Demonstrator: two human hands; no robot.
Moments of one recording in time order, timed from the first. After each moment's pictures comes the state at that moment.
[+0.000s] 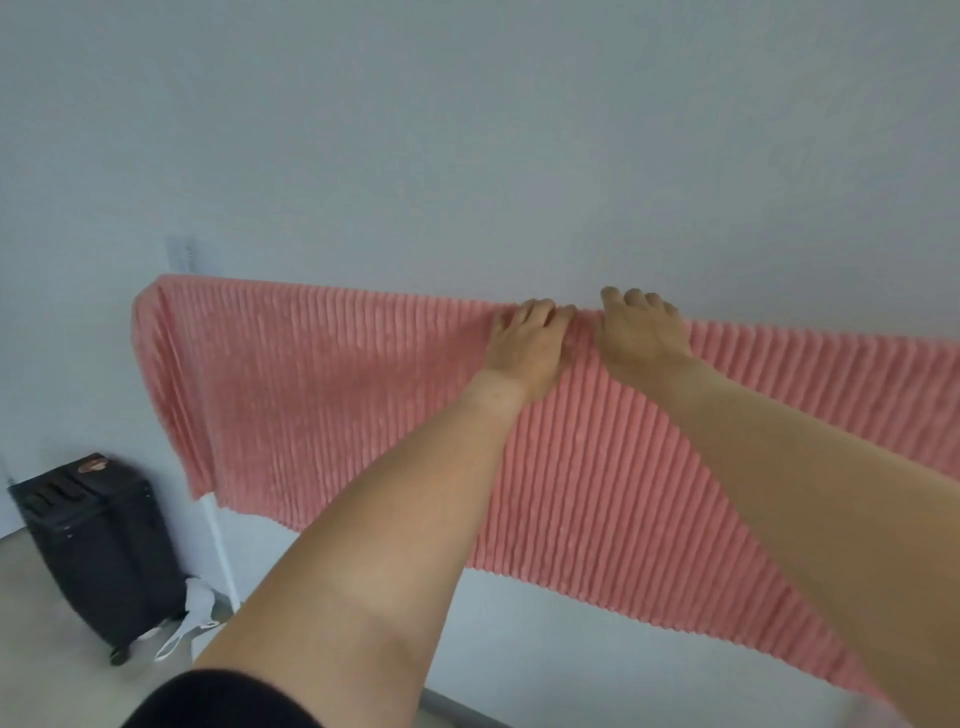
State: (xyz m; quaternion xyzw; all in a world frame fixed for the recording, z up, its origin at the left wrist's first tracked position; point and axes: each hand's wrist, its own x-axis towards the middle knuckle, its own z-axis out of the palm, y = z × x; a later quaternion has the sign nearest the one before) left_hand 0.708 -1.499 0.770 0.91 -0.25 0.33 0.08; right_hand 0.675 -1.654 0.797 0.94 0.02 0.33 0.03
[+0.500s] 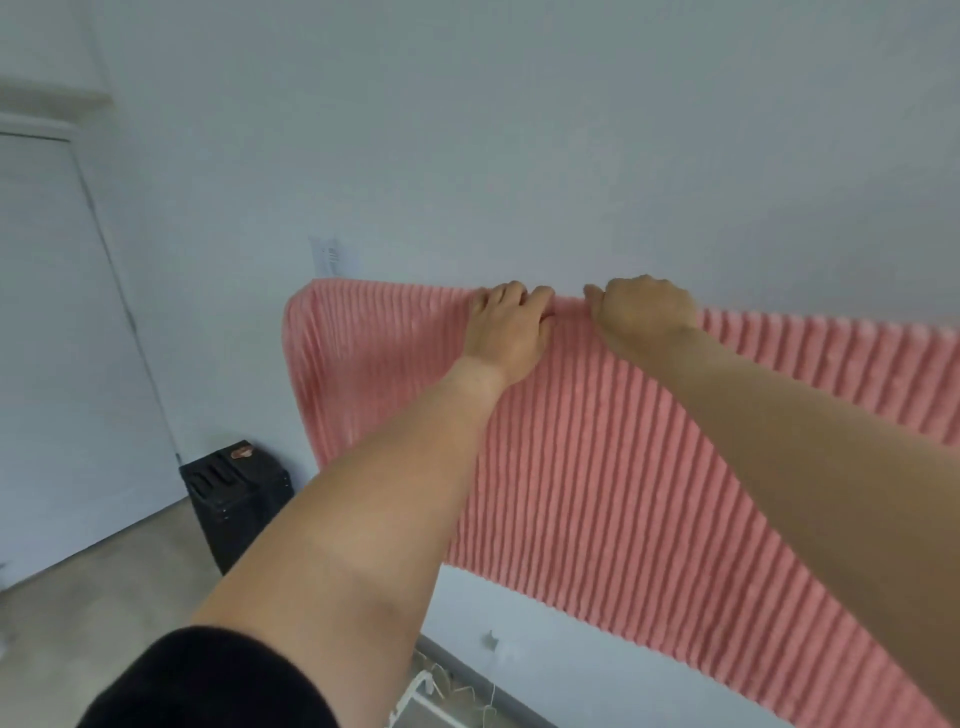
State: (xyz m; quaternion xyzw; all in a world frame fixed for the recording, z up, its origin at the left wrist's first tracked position) left_hand 0.814 -1.214 0.770 0.91 -0.13 0.38 0.06; right_hand 0.785 -1.390 0.816 0.95 0.09 0.31 0.03
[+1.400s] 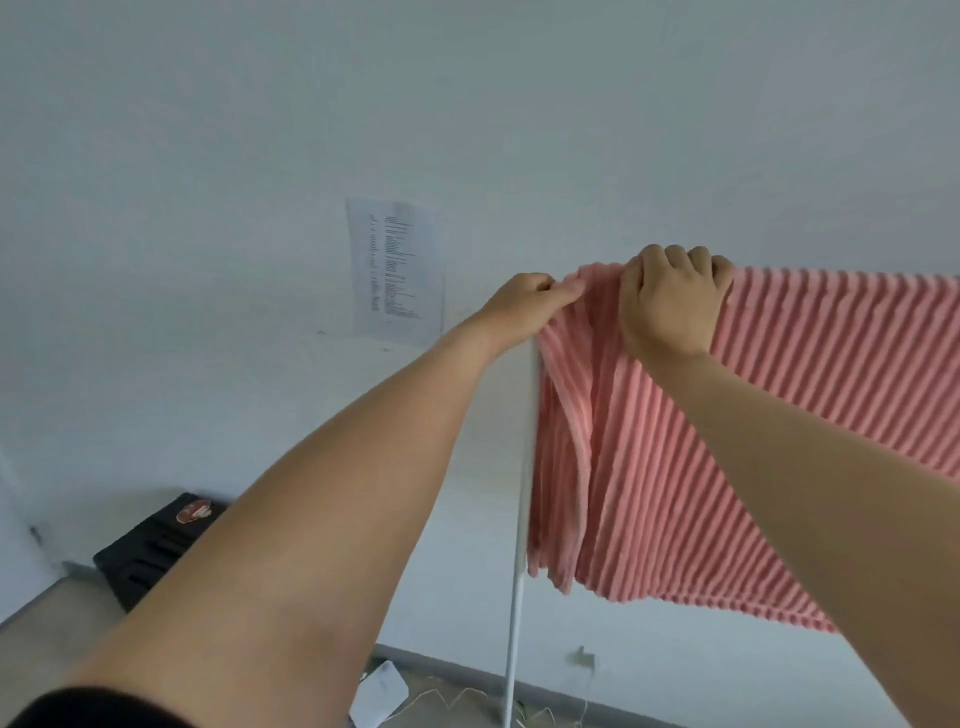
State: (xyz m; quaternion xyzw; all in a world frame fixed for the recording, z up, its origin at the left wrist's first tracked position) left_hand 0.974 -0.770 0.780 0.82 -0.28 0.04 0.50; right_hand 0.948 -0.946 0.761 0.82 -0.11 0.57 -0.03
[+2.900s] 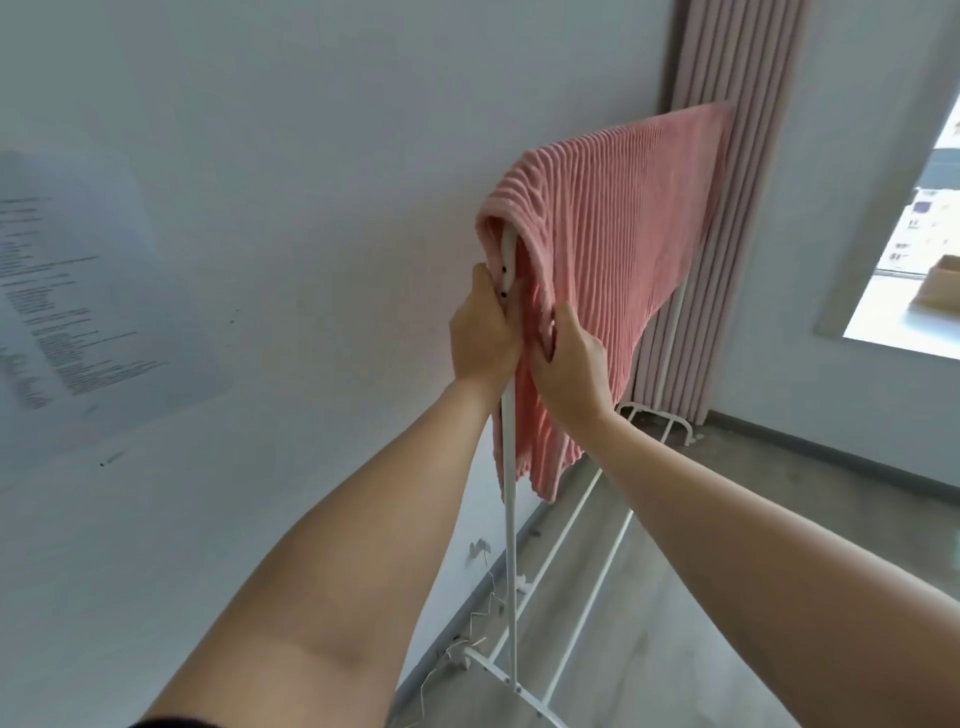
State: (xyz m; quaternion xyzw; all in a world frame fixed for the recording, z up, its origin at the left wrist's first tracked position) left_hand 1.069 -0.730 0.655 0.61 -0.55 0.01 0.57; right_hand 0.962 -0.736 0.616 0.73 -0.39 0.55 -0.14
